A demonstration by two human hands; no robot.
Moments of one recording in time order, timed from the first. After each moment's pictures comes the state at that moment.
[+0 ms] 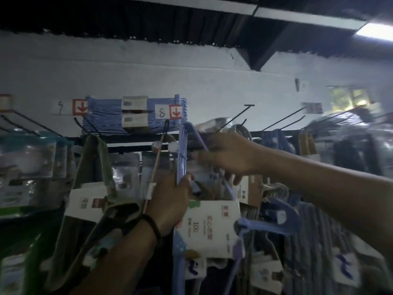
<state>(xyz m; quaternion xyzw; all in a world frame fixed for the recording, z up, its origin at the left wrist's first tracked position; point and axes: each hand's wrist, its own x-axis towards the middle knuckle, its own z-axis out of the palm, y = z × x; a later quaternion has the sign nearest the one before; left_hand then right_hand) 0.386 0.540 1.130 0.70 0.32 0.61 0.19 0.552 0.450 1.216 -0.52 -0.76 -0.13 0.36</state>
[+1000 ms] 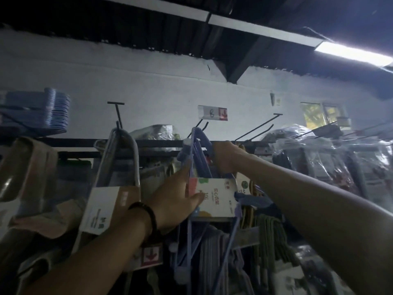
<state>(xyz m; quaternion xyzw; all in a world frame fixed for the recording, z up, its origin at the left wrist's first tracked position) 0.754 0.574 1.152 0.86 0.27 0.43 0.05 0.946 0.561 1.248 -0.65 -0.66 -0.32 0.19</state>
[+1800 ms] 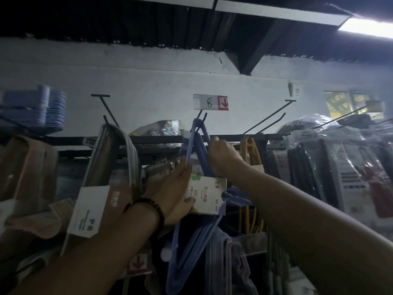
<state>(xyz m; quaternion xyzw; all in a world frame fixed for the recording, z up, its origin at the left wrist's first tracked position) 0.779 0.628 1.158 0.83 0.39 0.31 -0.24 0.966 0.632 1.231 -0.60 -0.64 -0.27 0.39</state>
